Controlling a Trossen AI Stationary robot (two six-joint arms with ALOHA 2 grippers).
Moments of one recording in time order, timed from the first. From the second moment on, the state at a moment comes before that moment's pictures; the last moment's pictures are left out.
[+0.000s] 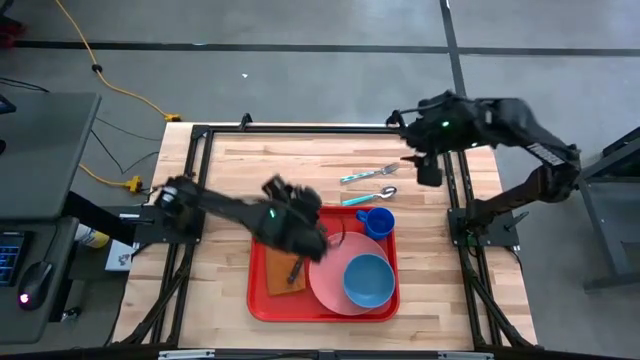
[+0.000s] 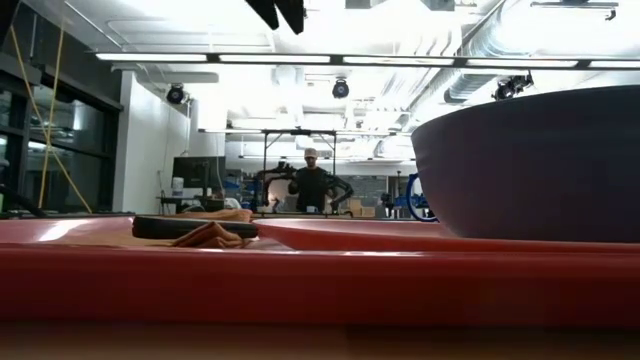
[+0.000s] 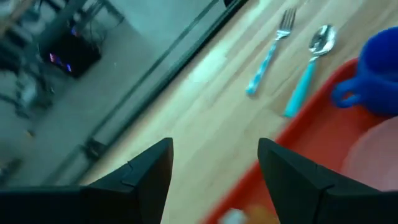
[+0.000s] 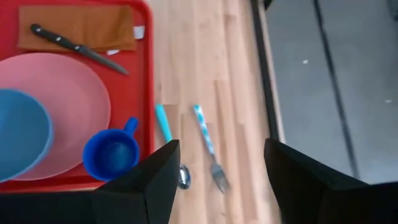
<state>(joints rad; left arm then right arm) -0.31 1.93 2.01 -1.55 -0.95 -0.91 -0.21 1.33 1.86 -1.41 0.11 -0.25</state>
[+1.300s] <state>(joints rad) 0.18 1.20 1.27 -0.96 -0.42 0.23 -0.60 1.57 1.41 -1.10 -0.09 -0.21</state>
